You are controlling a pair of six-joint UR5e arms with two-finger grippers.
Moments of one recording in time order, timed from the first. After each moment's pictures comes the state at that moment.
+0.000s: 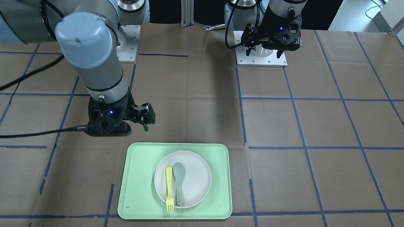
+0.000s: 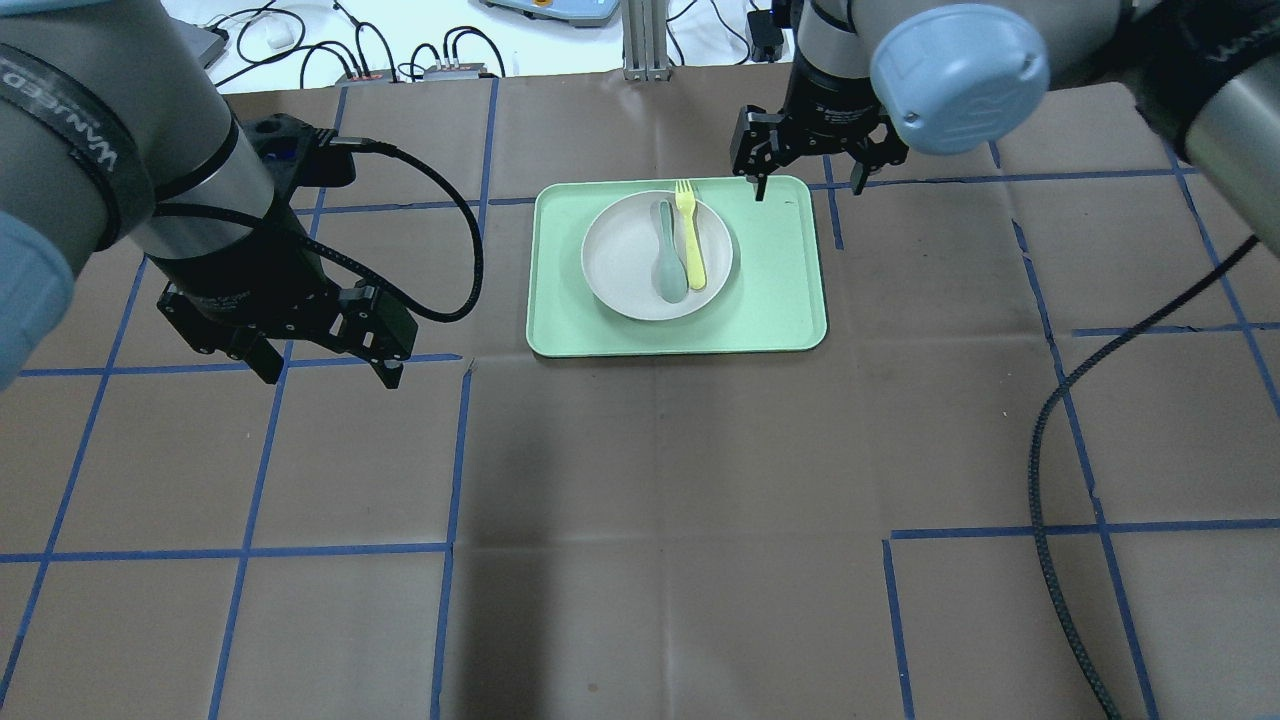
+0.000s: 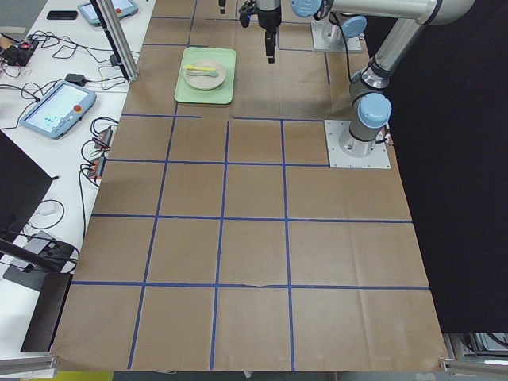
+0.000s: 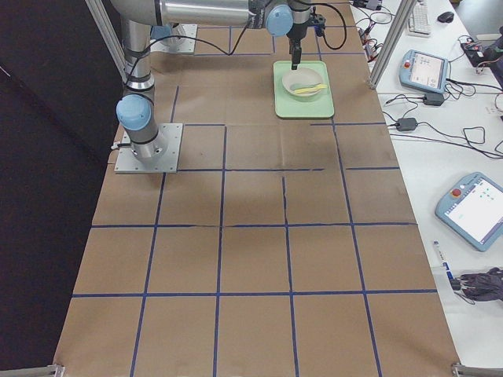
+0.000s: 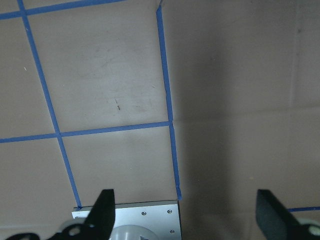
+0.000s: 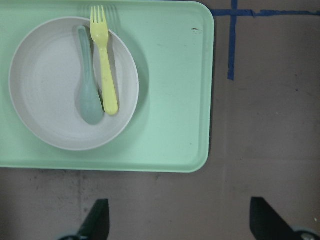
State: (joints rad) left arm -1.61 -1.41 -1.70 -1.73 1.59 0.03; right arm 1.74 -1.24 1.40 -1.78 -1.57 0.14
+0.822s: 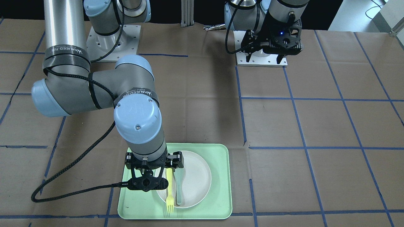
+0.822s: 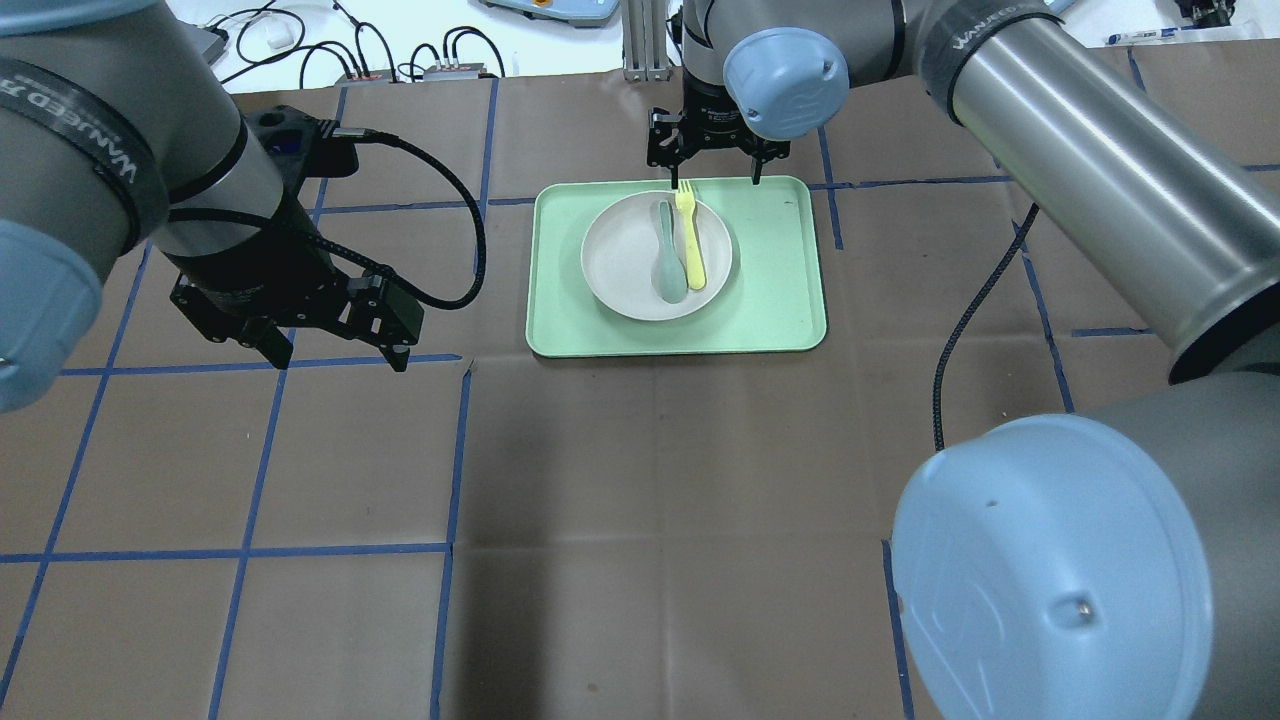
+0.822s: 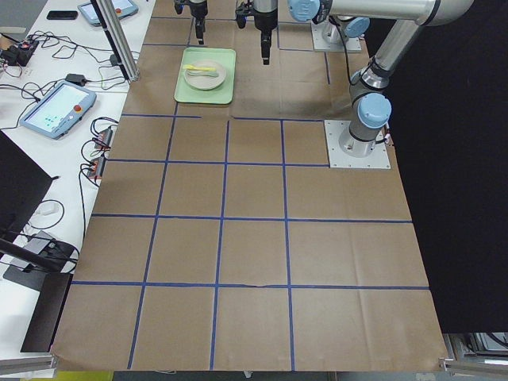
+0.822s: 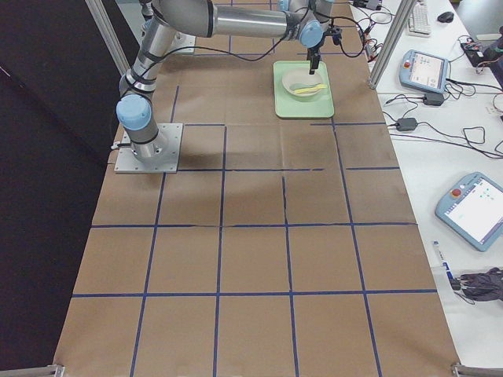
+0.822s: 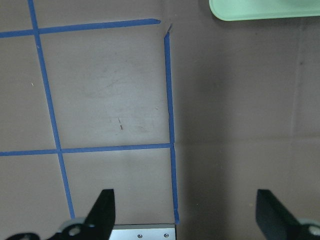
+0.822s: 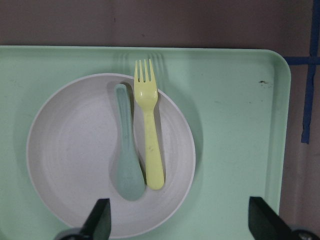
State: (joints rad) left arm -1.61 -1.41 -1.73 -1.65 1.59 0.02; right arm 1.81 -0.95 1.19 -1.83 -1.57 0.23
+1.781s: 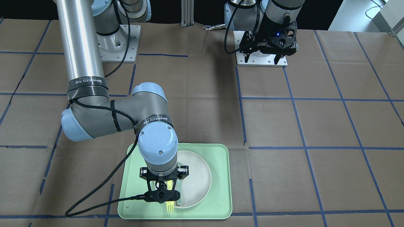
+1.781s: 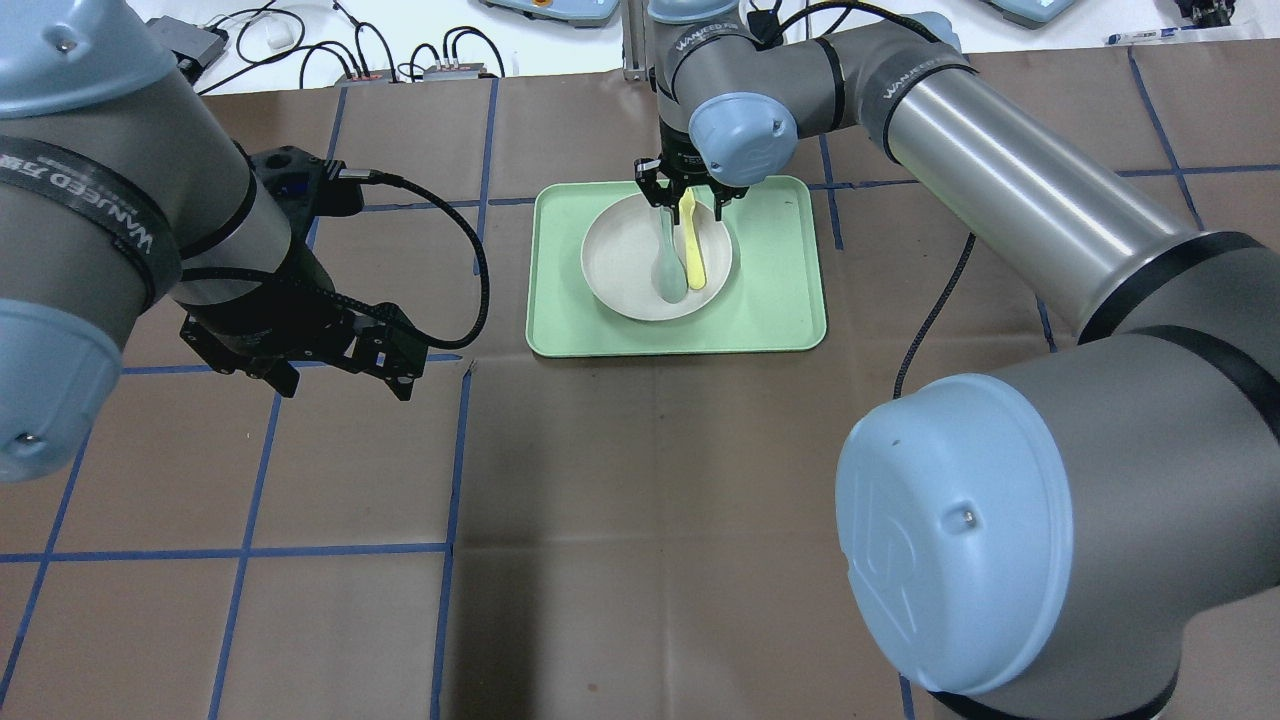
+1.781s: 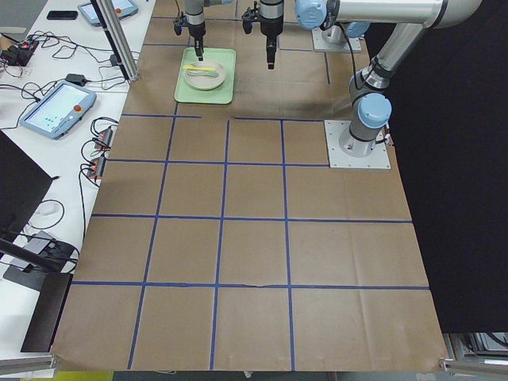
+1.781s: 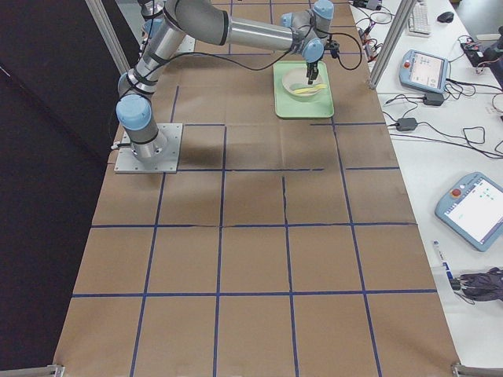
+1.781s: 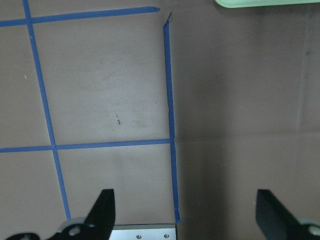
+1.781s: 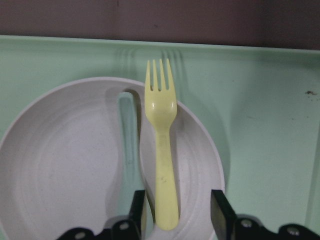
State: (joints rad) left arm -1.60 -1.37 -1.81 -1.59 1.59 0.03; right arm 1.84 -0.85 1.19 -1.92 -1.60 0.23
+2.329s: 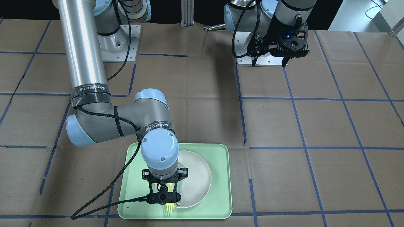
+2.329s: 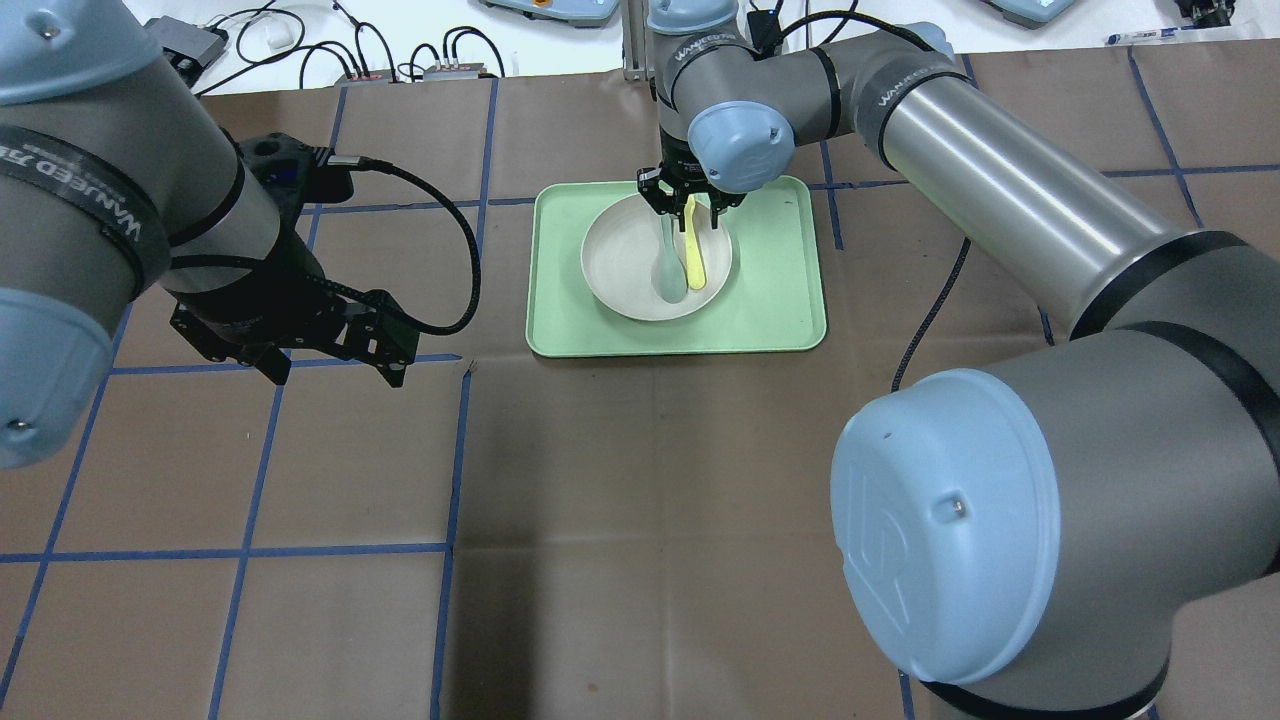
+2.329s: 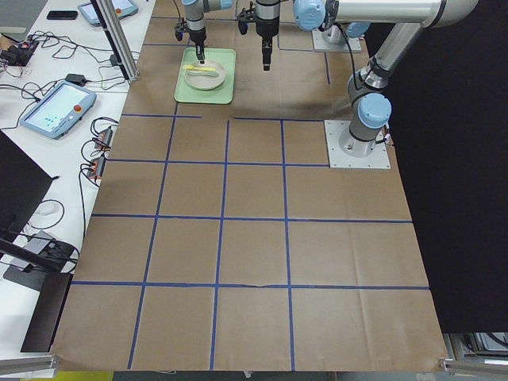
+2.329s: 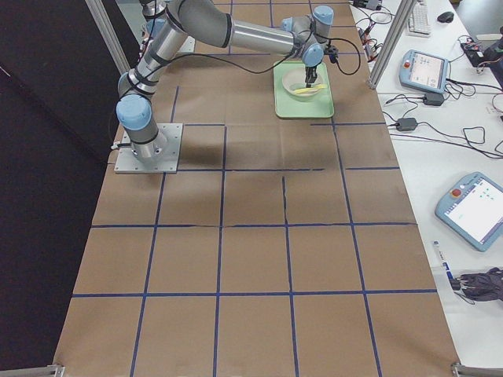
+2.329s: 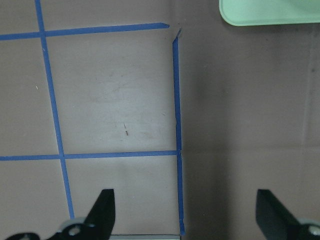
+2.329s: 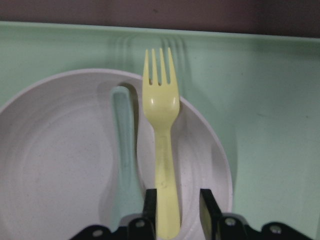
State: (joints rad) left arm -1.56 -1.40 -1.76 -1.60 1.61 0.03; right arm 1.84 -0.82 1.19 -1.92 -1.60 0.23
